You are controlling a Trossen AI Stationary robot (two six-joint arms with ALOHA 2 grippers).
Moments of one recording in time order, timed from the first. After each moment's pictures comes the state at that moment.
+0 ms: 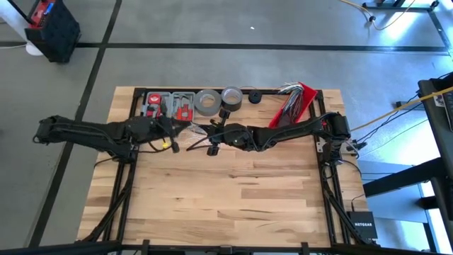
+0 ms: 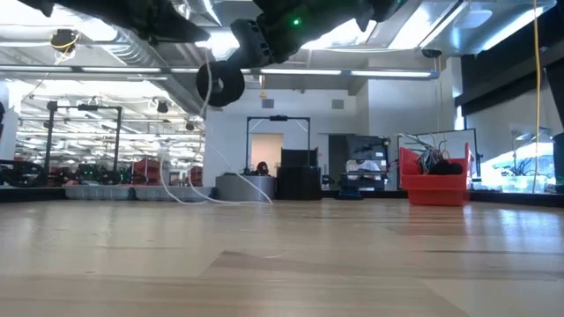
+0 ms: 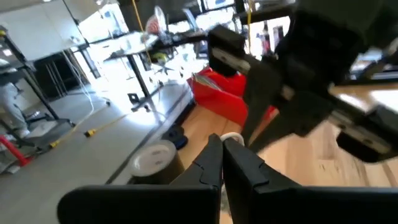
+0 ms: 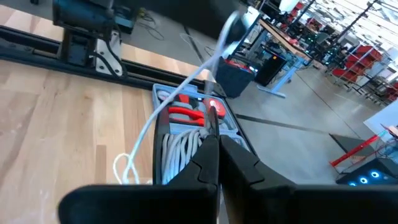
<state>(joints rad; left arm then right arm) -0.02 0.79 0.55 0.09 -0.45 0.19 0.03 1.89 1.33 0.30 0.47 -0.36</state>
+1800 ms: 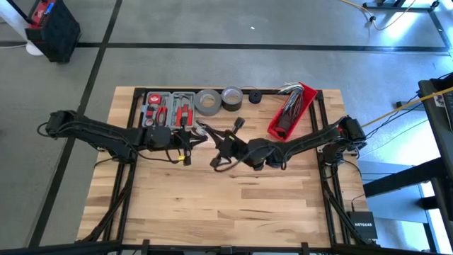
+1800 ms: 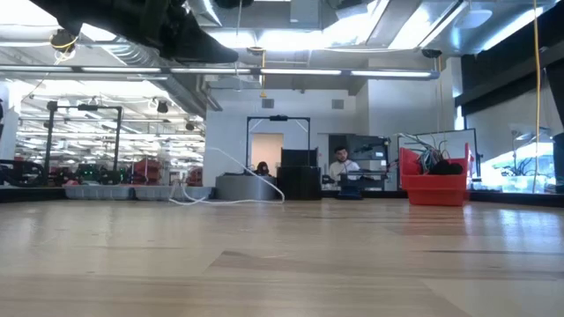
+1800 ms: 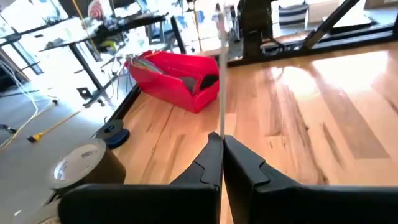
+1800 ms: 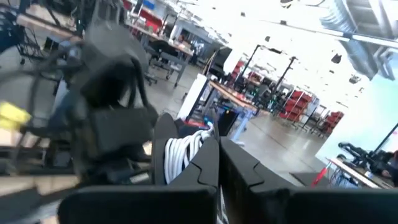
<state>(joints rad) -0.06 1.12 0.55 0.24 -0.32 0.16 0.26 1.75 1.33 0.60 0.78 -0.54</state>
